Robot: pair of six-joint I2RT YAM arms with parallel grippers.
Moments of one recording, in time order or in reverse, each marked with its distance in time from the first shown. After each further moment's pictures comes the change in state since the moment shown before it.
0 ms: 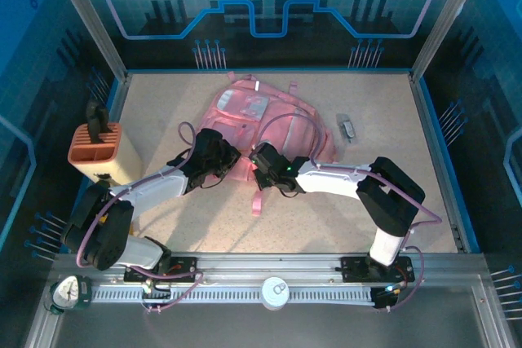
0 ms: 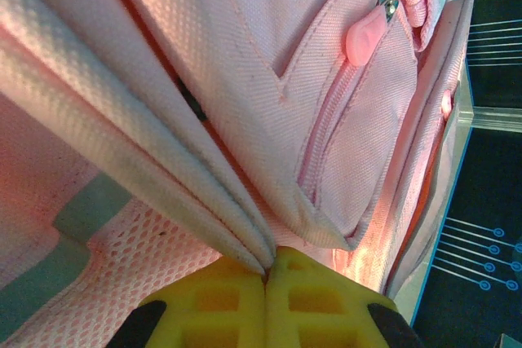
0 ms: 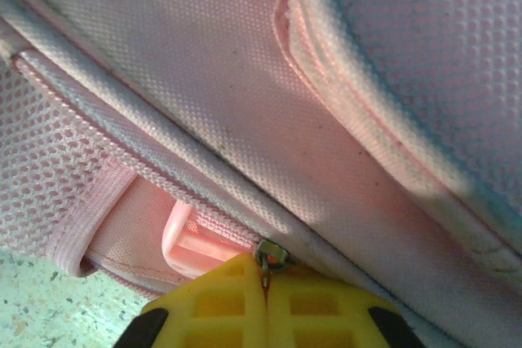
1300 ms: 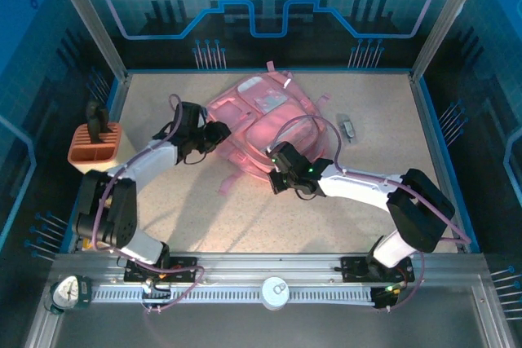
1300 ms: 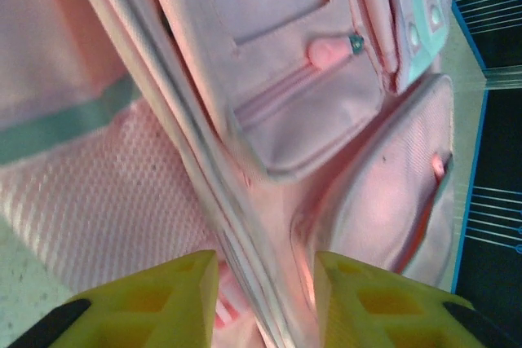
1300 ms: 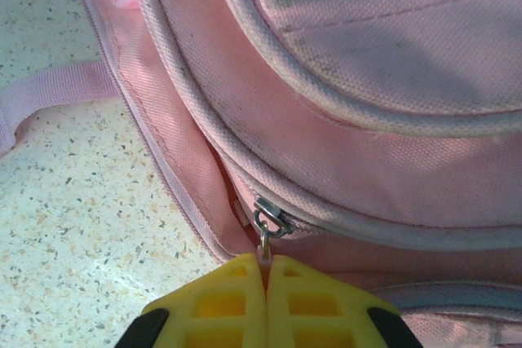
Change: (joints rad) left arm 0.240 0.097 0.212 -0.176 0.247 0.380; right arm -0.063 -0.200 -0.140 -0.042 -0.142 -0.061
